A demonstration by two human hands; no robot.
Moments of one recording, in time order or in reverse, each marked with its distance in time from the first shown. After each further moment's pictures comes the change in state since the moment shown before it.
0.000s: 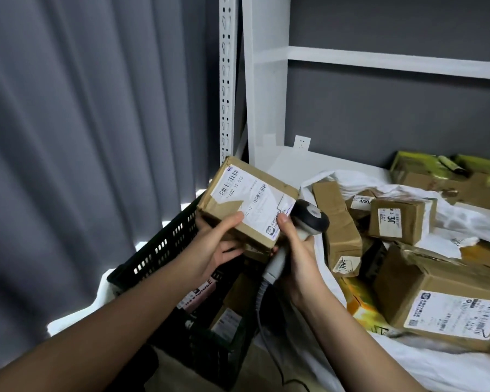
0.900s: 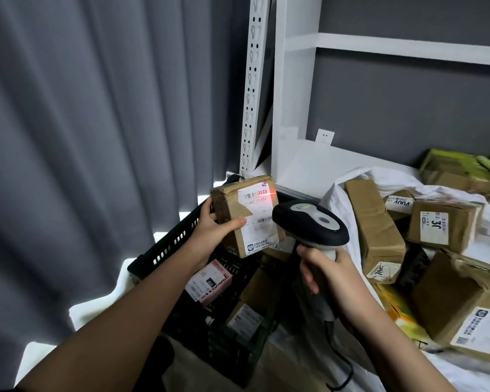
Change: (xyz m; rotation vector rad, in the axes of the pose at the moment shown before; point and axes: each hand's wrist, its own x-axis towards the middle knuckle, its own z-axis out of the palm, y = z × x) left_hand 0.047 -0.013 -0.067 0.268 0.222 0.028; right_hand -0.027 -0.012 -0.004 -0.592 -0.272 -0.116
